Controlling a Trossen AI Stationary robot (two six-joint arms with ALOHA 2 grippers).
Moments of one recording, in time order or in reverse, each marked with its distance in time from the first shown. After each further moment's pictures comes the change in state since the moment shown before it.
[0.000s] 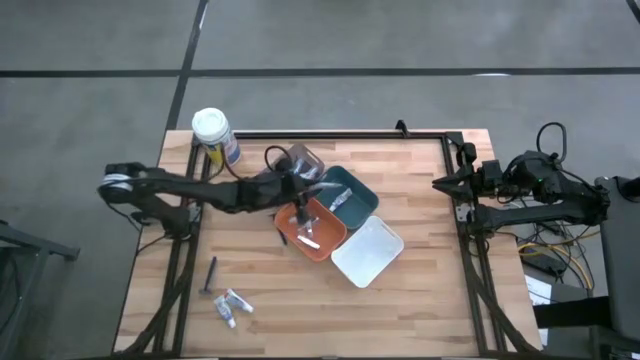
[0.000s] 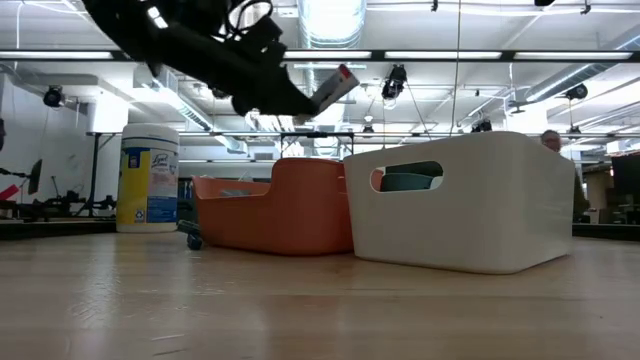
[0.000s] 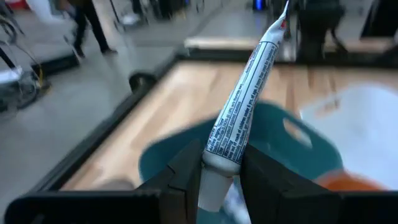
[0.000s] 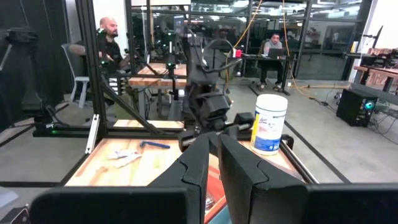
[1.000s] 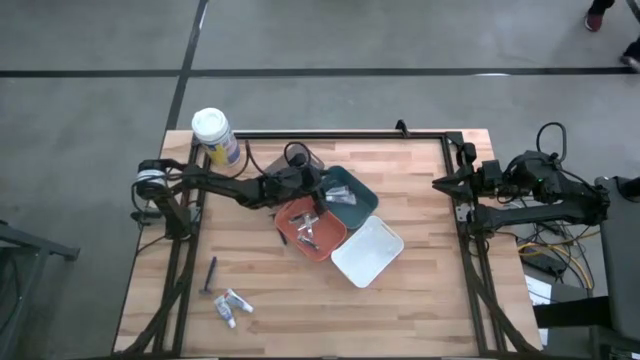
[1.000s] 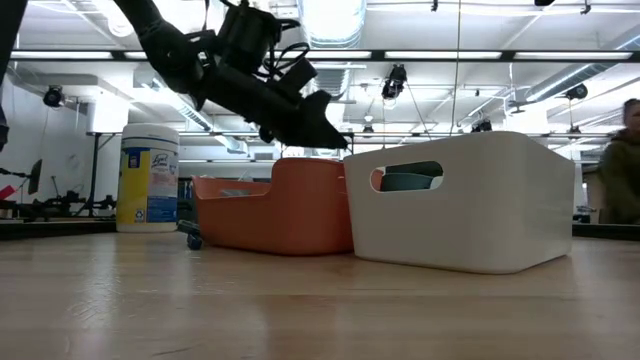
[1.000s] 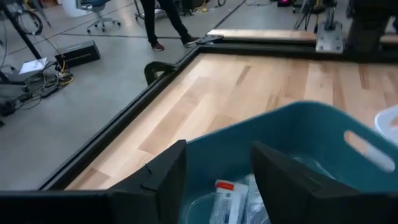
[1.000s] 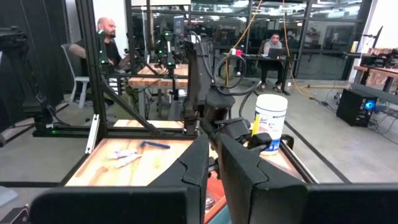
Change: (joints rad) left arm 0.083 0.271 0.119 0.145 -0.014 0.009; right arm 0.000 0.000 0.000 0.000 0.000 0.002
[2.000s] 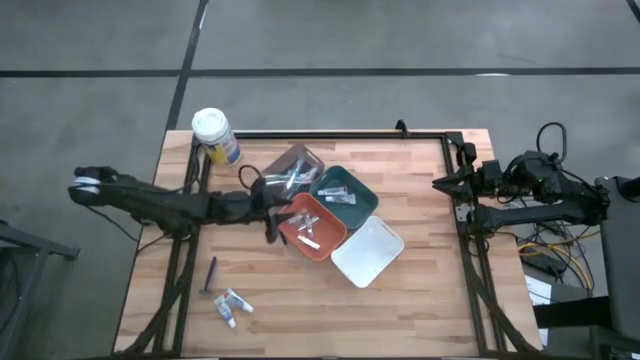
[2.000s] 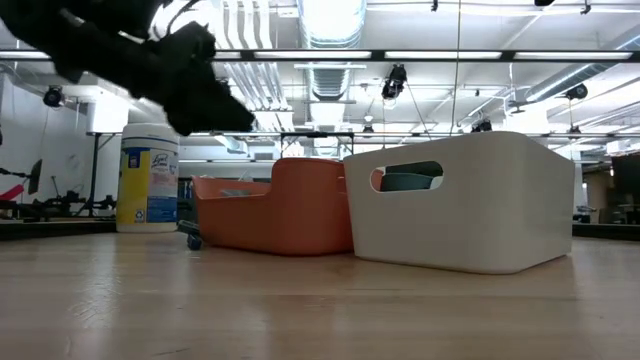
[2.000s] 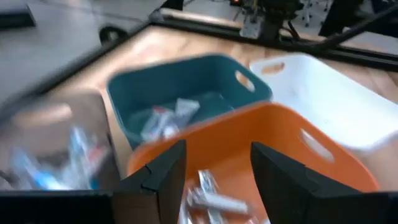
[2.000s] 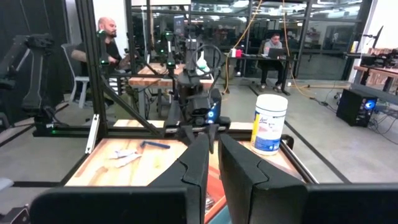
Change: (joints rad) left arm -0.207 -0.576 -0.414 -0.218 0.026 -0.240; right arm 0.000 0.000 0.000 0.000 0.000 -0.001
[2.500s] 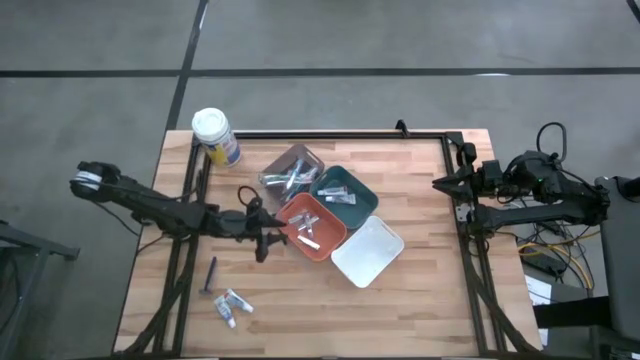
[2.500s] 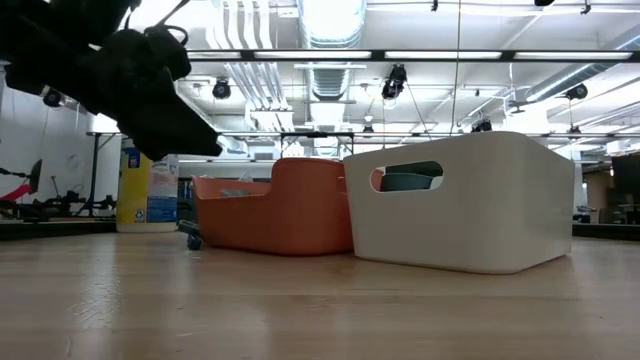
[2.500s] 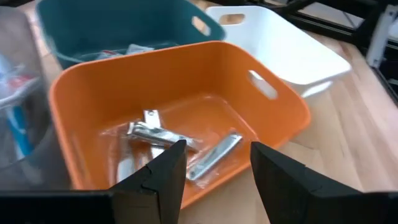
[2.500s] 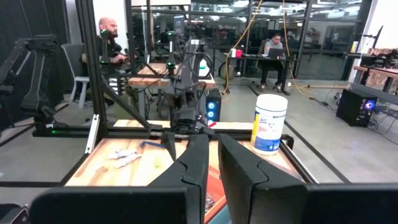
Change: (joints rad) left arm -0.166 -0.013 -0.106 0.000 0.000 -0.179; right arm 0.000 0.000 0.000 0.000 0.000 -0.001
